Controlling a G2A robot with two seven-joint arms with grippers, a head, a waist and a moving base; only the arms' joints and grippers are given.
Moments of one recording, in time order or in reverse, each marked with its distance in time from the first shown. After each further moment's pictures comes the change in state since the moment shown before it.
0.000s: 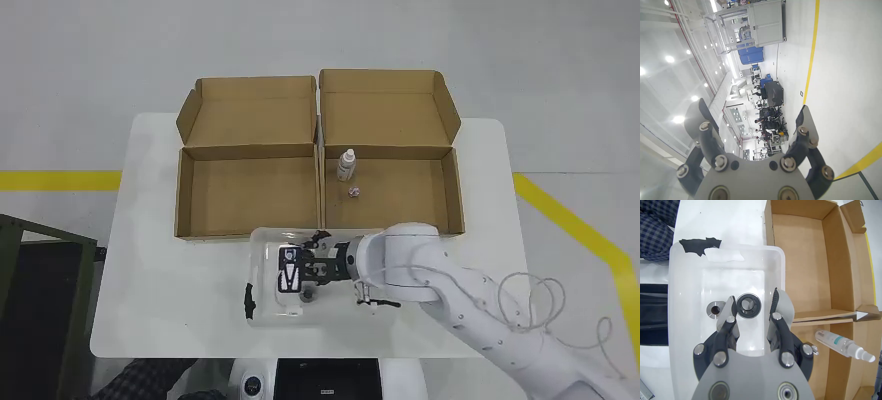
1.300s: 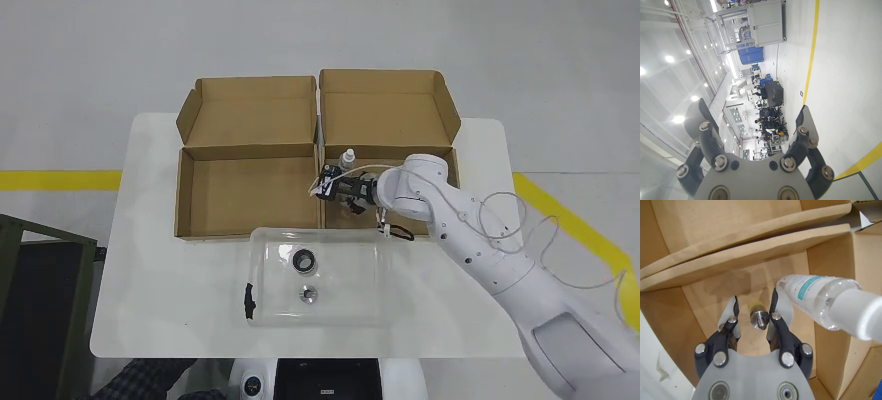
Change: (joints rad) left arm 0.000 0.000 0.000 0.000 0.000 0.000 0.000; right arm 0.299 -0.056 -0.034 0.560 0.001 0.060 -0.029
